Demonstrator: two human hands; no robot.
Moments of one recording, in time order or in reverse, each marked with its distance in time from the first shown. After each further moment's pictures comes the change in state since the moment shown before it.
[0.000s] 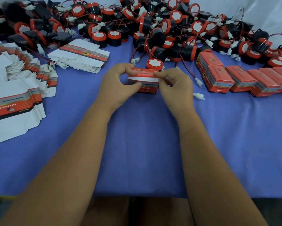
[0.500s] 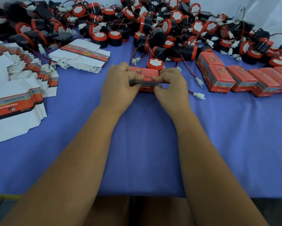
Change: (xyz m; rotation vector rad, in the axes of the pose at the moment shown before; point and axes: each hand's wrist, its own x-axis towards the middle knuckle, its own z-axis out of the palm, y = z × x) left_hand -0.001 0.006 0.008 0.420 0.017 0.164; right_hand -0.001 0.002 0.006 -0.151 -0.072 -0.052
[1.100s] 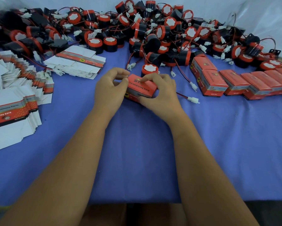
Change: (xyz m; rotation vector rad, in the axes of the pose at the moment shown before) left_hand 0.002 -0.001 -0.003 -0.457 0.069 -0.334; right_hand -0.003 -0.005 -0.004 0.002 -0.190 0.001
